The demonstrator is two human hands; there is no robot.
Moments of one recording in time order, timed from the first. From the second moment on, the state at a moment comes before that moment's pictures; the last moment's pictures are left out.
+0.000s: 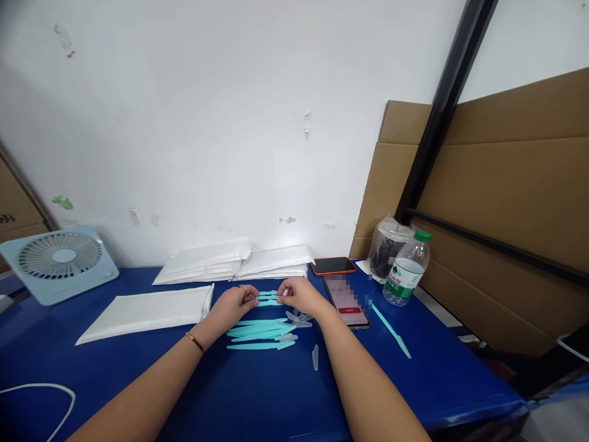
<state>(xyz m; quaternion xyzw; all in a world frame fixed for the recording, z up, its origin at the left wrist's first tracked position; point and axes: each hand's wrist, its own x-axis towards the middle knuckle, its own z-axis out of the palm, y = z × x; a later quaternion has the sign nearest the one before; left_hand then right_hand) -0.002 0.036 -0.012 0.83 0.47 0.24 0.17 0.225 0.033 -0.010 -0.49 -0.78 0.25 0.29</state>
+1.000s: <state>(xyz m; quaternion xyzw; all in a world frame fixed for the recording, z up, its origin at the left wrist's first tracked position) -0.018 0.042 -0.016 0.82 0.49 0.25 0.19 0.223 0.023 0.000 -0.43 -0.83 -0.01 0.34</state>
